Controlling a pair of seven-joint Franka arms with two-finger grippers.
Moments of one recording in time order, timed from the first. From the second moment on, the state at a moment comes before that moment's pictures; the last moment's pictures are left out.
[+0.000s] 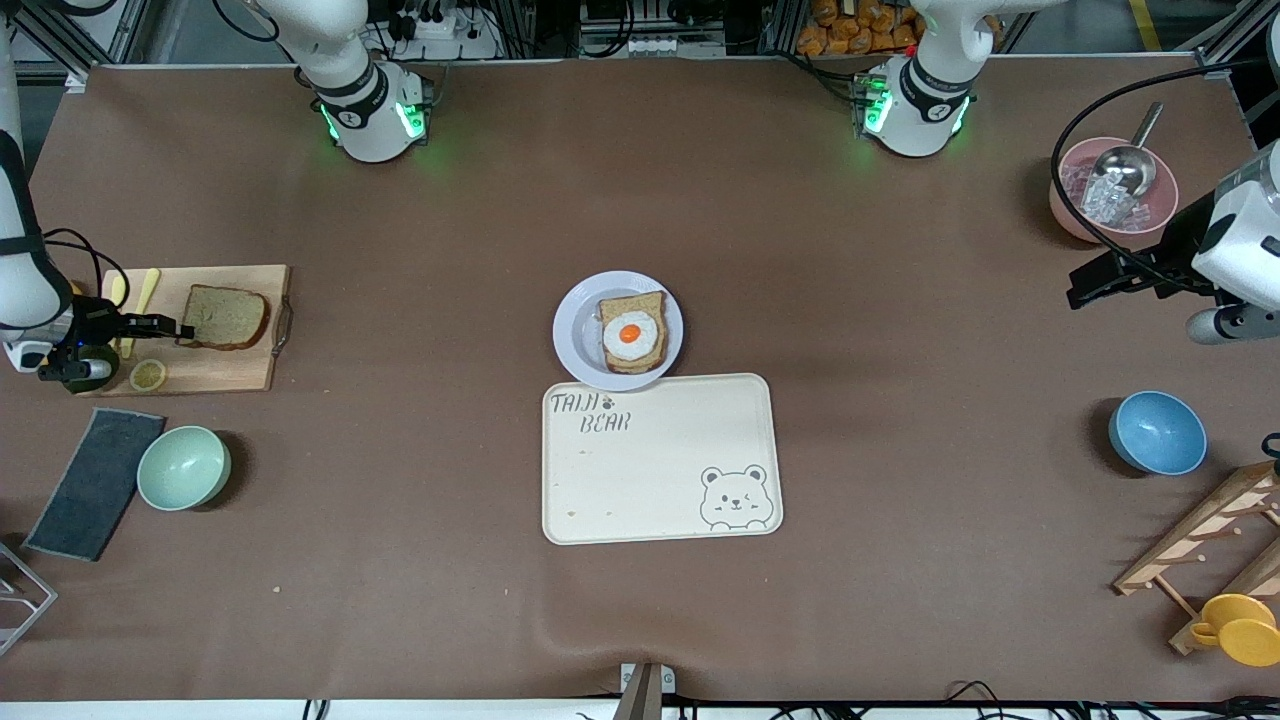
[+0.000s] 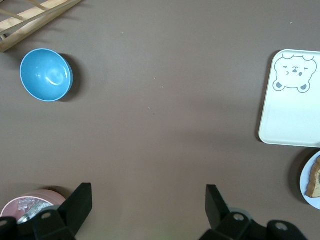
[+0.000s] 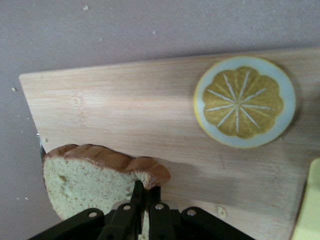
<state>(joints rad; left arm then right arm) 0.06 0.10 -0.13 -1.51 0.01 1.55 -0.19 -0.53 0.54 -0.10 -1.89 0.23 2.01 -0.76</state>
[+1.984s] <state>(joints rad) 0.07 0.09 -0.13 -1.51 0.01 1.55 -0.19 0.13 0.48 -0.02 -1.67 0.67 1.65 -0.16</state>
